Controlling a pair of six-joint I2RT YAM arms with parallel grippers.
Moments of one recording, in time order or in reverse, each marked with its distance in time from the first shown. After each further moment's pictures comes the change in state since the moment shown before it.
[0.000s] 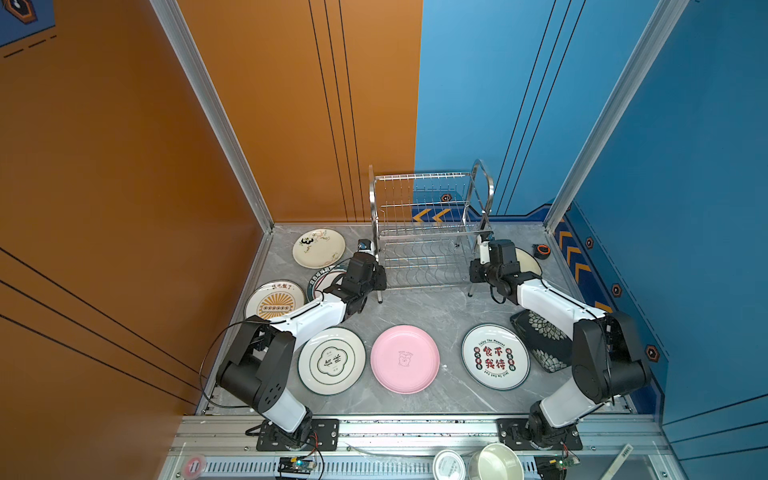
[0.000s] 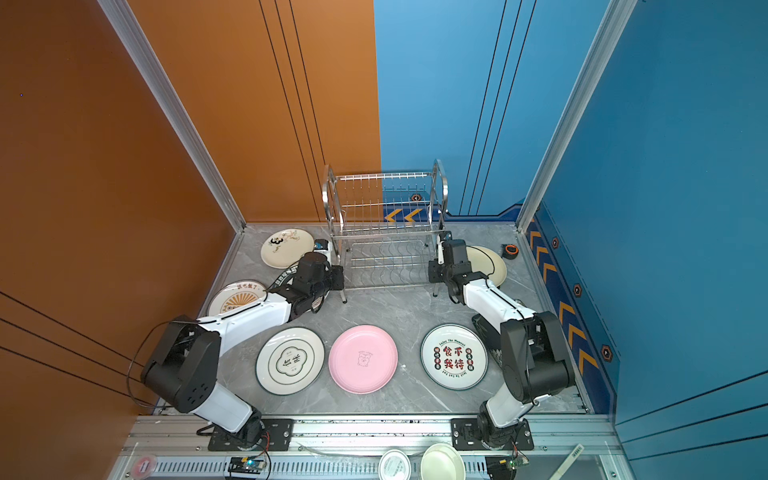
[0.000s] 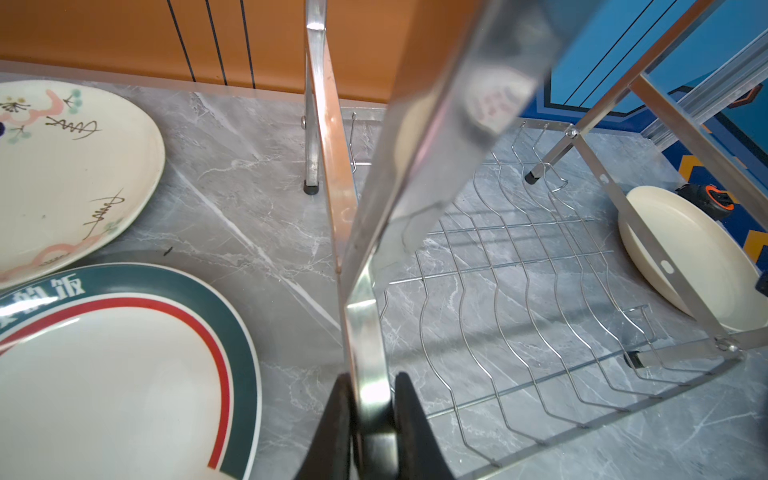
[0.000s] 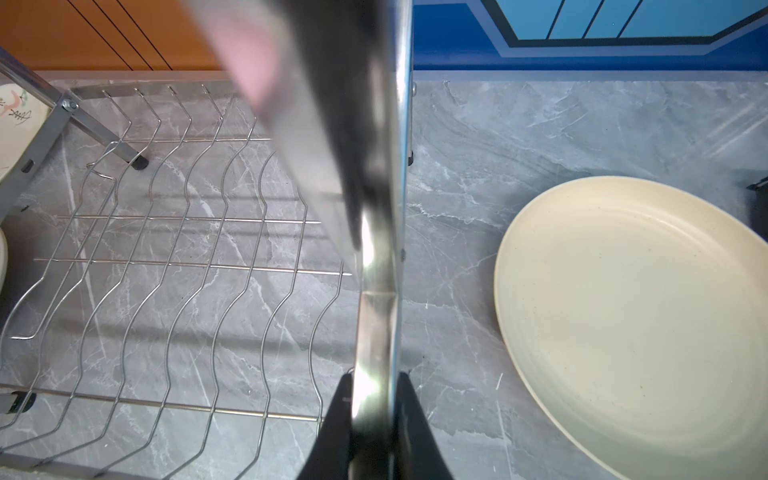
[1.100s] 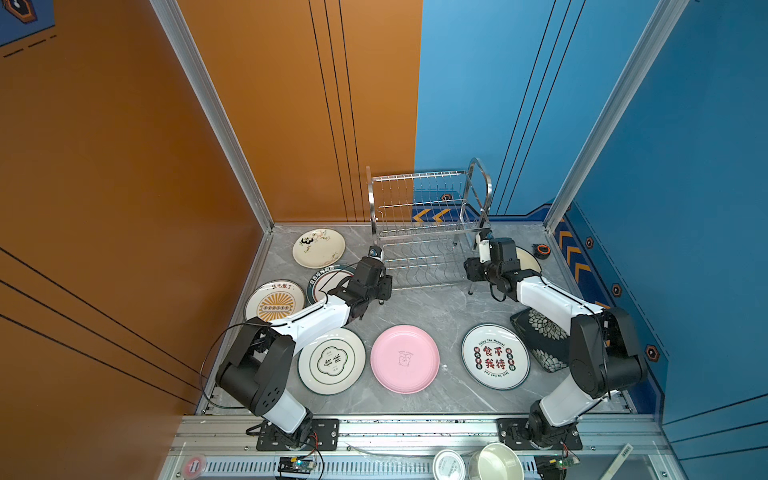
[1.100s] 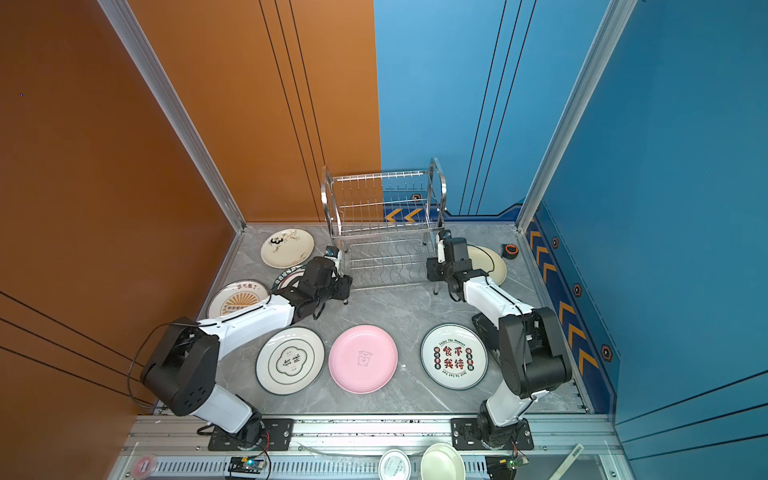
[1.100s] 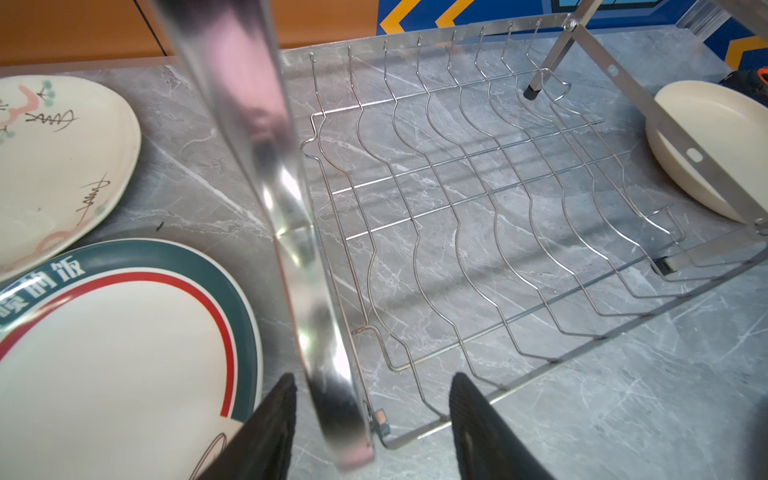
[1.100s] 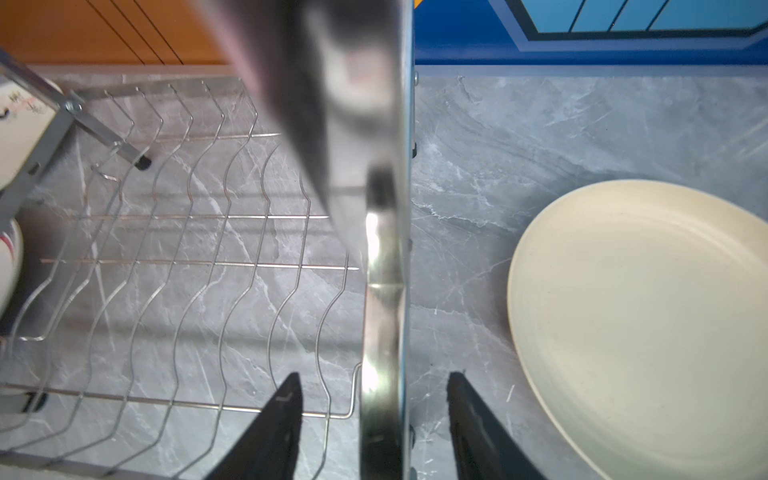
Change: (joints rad) left arm -0.049 -0.023 0.010 -0.133 -0.020 0.108; right arm -0.013 0.021 0.022 -0.016 -0.050 -0.005
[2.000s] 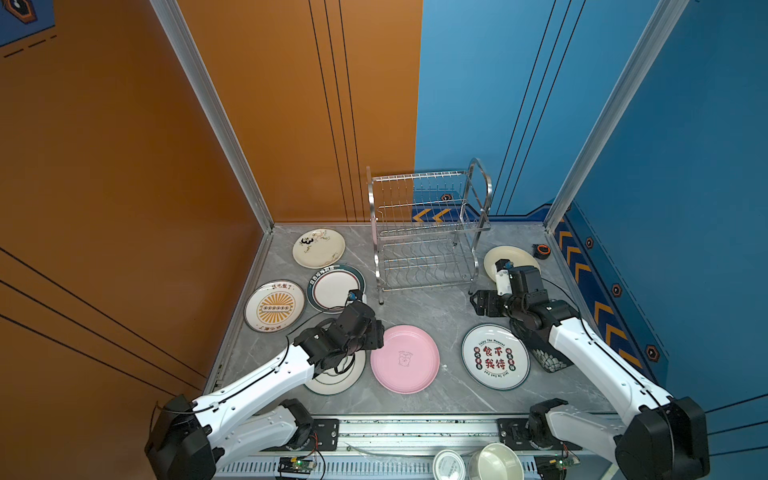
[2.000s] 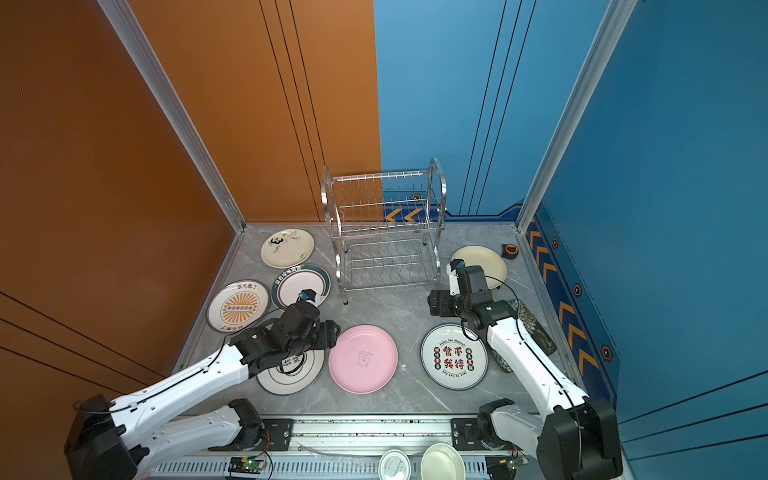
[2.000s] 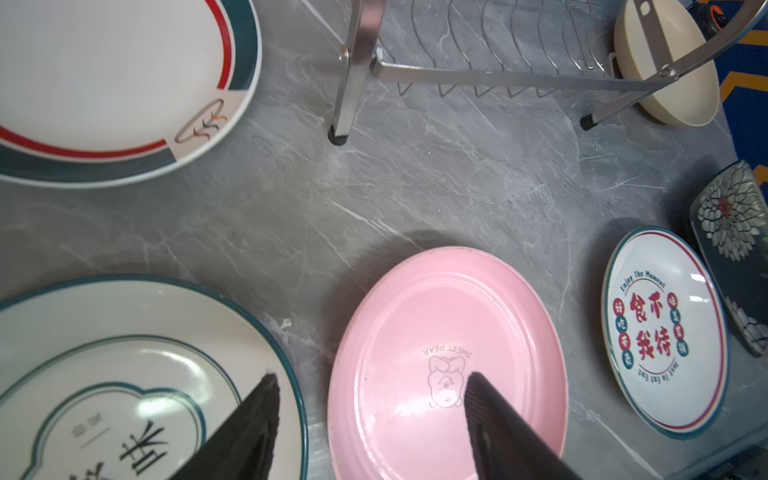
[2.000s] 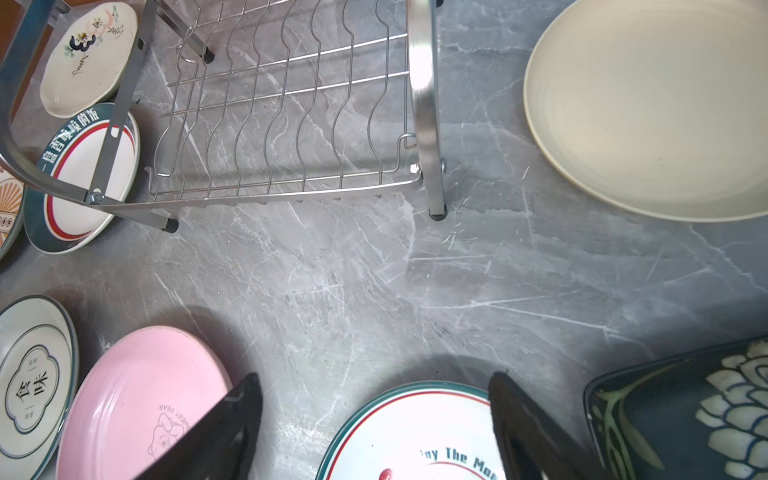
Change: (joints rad) left arm -0.232 -0.534 -0.282 -0.479 0.017 -0.491; right arm 0.042 -0.494 -0.238 -0.399 -0.099 0.121
